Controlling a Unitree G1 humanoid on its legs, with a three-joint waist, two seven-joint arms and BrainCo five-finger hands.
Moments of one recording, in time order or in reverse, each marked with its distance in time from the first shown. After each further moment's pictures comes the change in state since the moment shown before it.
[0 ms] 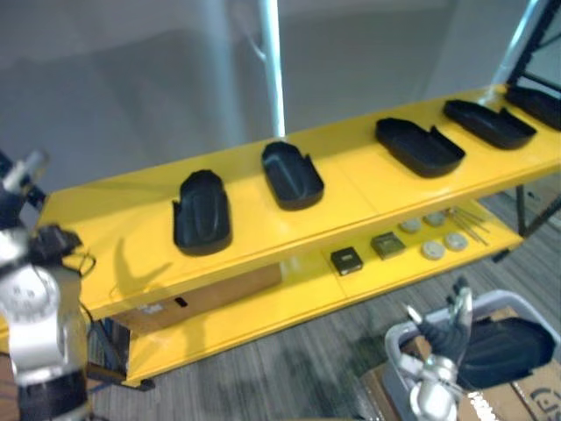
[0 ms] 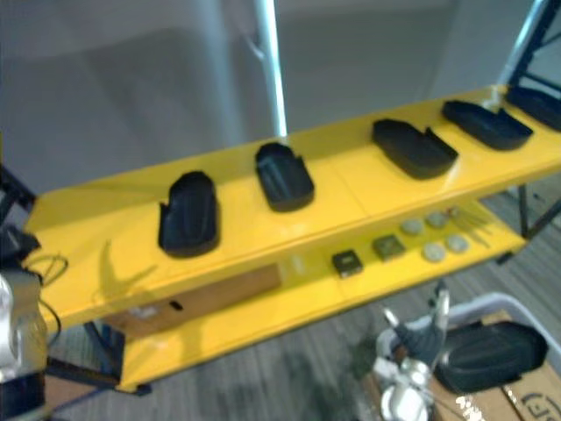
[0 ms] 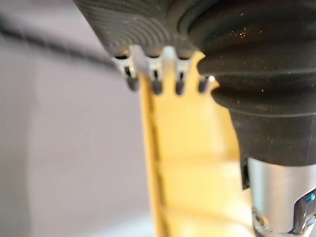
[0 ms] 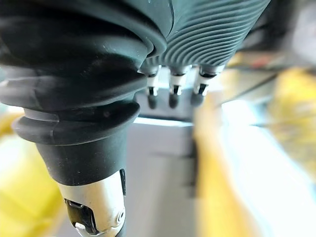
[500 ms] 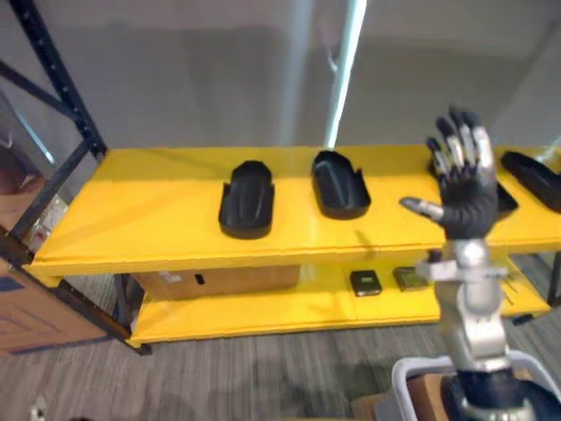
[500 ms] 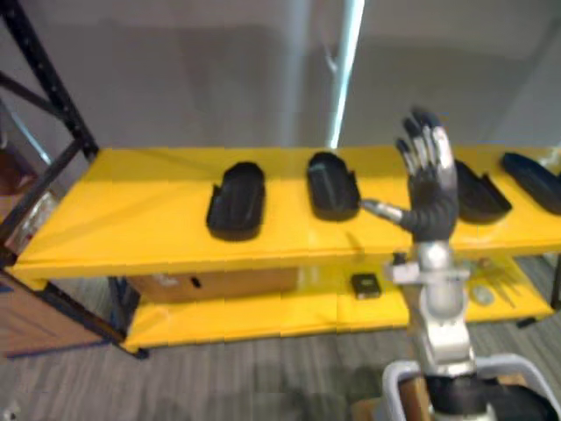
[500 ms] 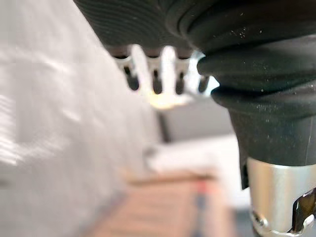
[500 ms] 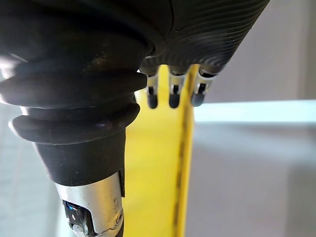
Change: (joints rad) left arm 0.208 -0.259 0.193 0.947 -0.130 0.032 0.137; right arm -0.589 -0.355 0.009 -0.097 0.737 0.244 0.840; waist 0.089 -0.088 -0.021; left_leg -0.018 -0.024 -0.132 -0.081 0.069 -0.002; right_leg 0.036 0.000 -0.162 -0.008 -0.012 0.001
